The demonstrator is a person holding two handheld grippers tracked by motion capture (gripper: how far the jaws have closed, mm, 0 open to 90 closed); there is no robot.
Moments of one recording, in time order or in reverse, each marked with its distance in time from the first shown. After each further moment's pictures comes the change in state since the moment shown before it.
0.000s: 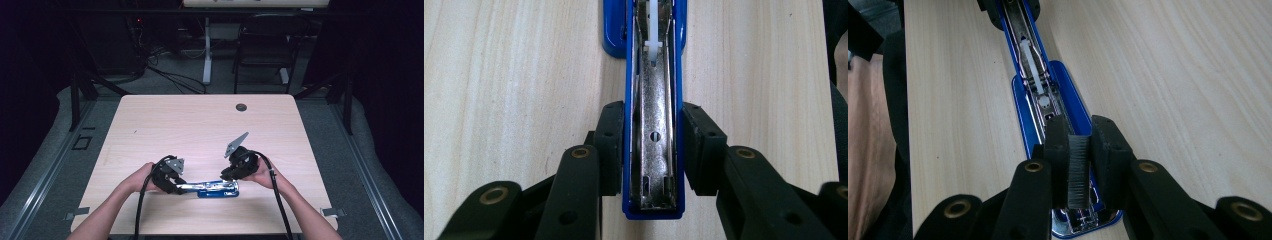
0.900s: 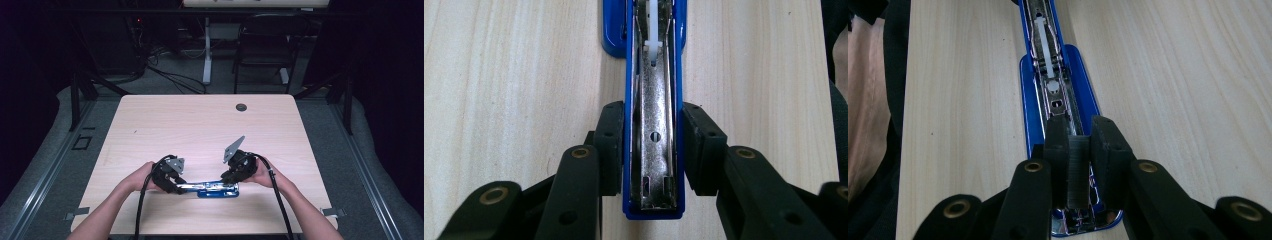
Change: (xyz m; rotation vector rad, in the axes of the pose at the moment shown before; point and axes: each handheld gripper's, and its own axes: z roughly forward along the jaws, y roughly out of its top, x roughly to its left) left arm 0.003 0.001 0.000 0.004 -0.015 0.012; right arm -0.003 -0.004 0.011 0.040 0.040 -0.123
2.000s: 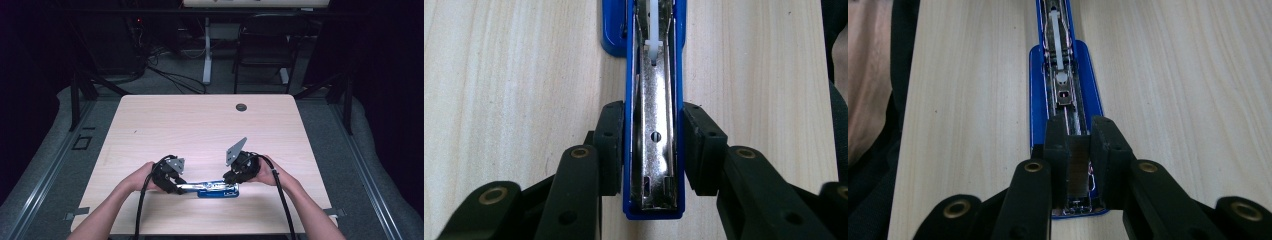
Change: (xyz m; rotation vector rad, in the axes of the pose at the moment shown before) left arm -0.001 0.000 0.001 -0.005 0.013 -0.009; right arm 0.006 -0.001 -0.010 0.017 -0.017 -0.113
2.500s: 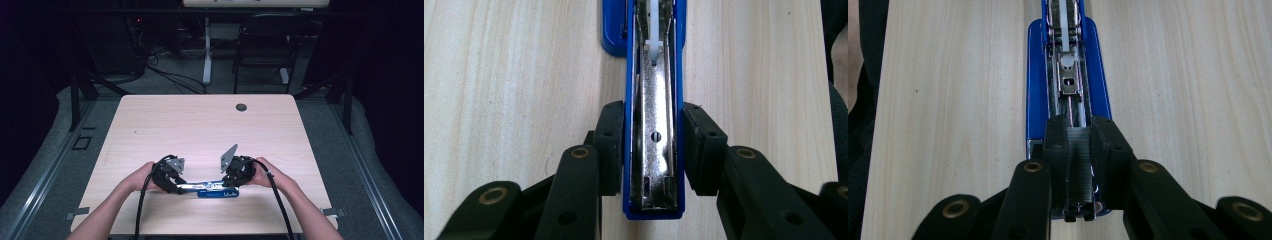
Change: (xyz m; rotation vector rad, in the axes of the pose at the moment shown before) left arm 0.000 0.000 0.000 -0.001 -0.001 -0.001; right arm 0.008 0.006 0.017 0.088 -0.033 -0.055
